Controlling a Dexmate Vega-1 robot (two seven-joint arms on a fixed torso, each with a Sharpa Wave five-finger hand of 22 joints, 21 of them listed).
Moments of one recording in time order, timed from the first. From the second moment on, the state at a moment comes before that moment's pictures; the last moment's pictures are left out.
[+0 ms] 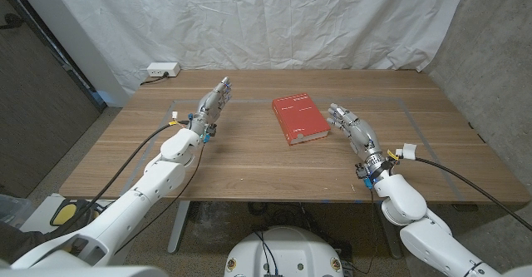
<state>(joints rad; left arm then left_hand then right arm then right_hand) 0.89 0.55 0.37 -1.42 -0.64 -0.27 -0.02 0.44 0.01 0.15 0.04 0.28 0.04 0.03 0.20 0.18 0.08 -0.03 0.21 0.18 0.00 -0.01 0.19 0.18 -0.03 -0.03 0.21 0.18 -1.36 -0.63 -0.31 -1.81 0.42 0.49 -0.15 0.52 0.12 0.20 -0.12 0.18 0.33 0.03 0.21 0.19 0.35 0.05 0.25 0.19 0.26 -0.03 0.20 0.18 0.30 -0.04 0.37 0.18</state>
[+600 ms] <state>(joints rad) 0.88 0.55 0.37 -1.40 -0.64 -0.27 -0.02 0.44 0.01 0.14 0.04 0.27 0.04 0.04 0.20 0.18 0.09 -0.03 0.21 0.18 0.00 -0.01 0.19 0.18 -0.03 -0.03 0.21 0.18 -1.37 -0.63 -0.30 -1.85 0.32 0.45 -0.22 0.62 0.11 0.23 -0.17 0.18 0.35 0.02 0.21 0.19 0.37 0.04 0.25 0.19 0.28 -0.04 0.20 0.18 0.33 -0.04 0.36 0.18</state>
